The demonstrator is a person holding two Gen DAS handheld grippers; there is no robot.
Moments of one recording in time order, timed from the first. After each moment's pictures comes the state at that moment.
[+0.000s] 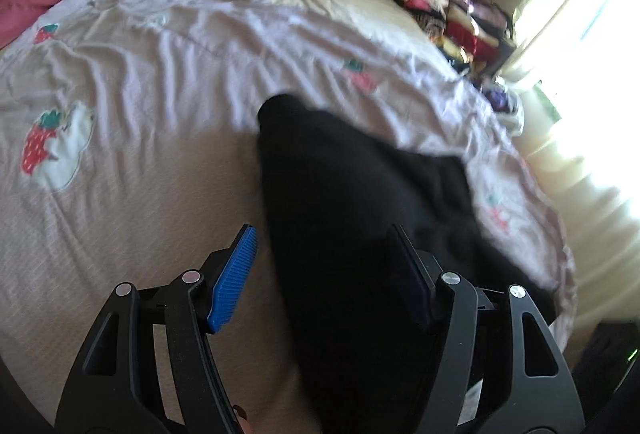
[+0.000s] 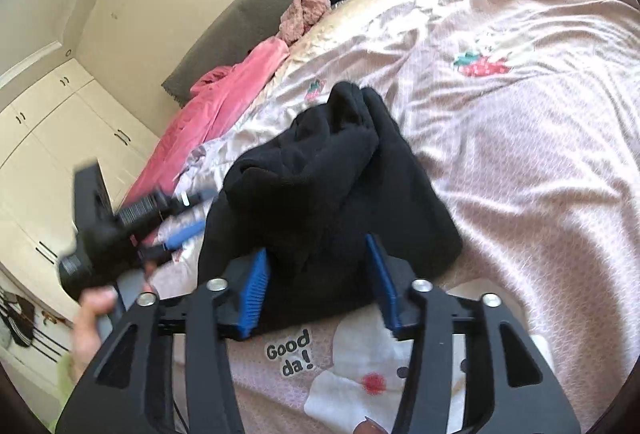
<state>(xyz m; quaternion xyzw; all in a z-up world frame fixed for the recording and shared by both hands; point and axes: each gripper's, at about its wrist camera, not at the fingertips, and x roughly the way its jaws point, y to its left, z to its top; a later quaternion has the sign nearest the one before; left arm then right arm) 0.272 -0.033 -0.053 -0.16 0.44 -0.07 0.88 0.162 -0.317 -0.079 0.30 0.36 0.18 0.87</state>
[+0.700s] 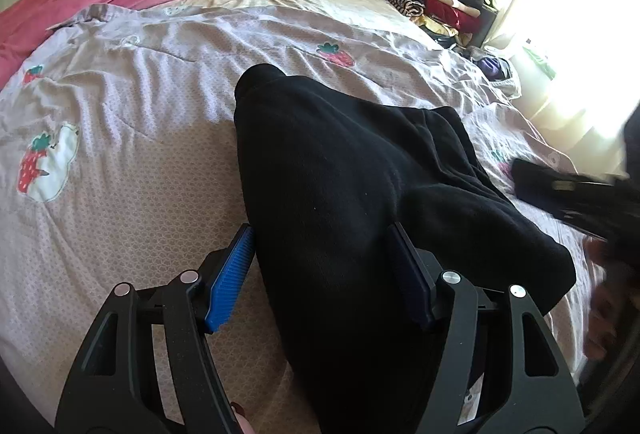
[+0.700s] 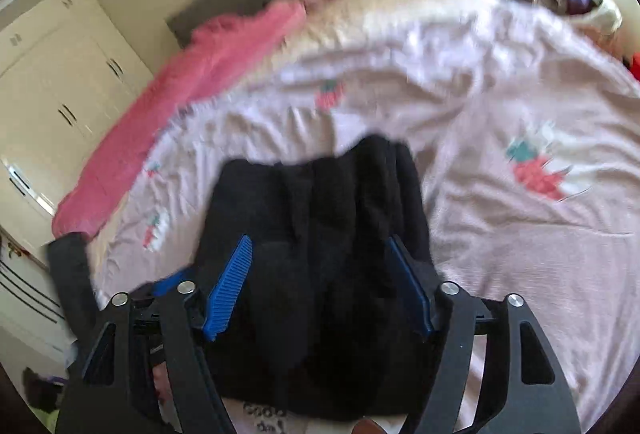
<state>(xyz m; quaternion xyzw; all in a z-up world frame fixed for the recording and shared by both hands) 0.258 -0.060 -0.066 -0.09 0.42 -0.09 0.90 0.279 -0.285 -0.062 0.16 0.45 0.20 0.85</state>
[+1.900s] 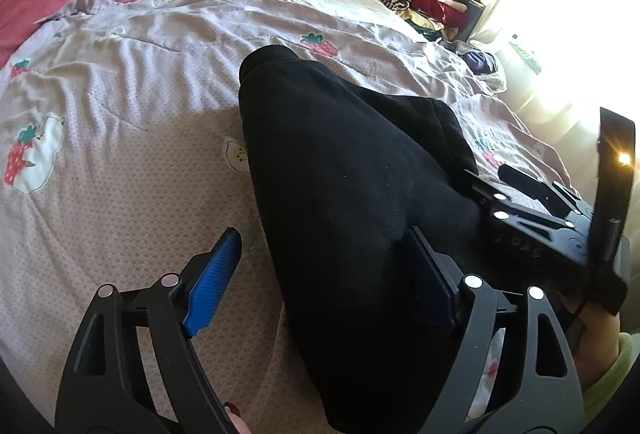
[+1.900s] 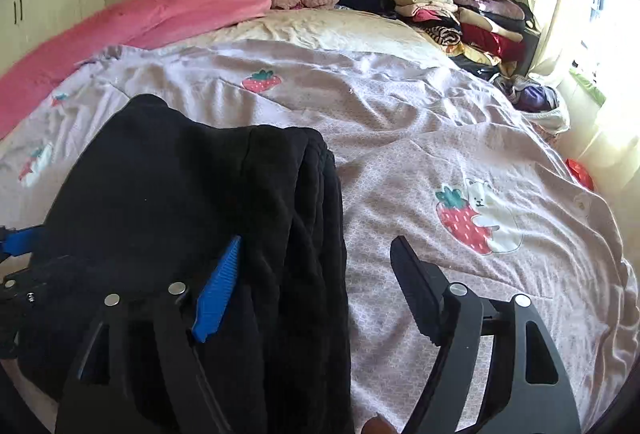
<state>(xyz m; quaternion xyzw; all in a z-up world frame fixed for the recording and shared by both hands) 0.251 -0.063 -0.069 -0.09 0.43 -0.11 0.89 0.269 -0.274 -0.087 -0.03 0.38 0.08 0.92</state>
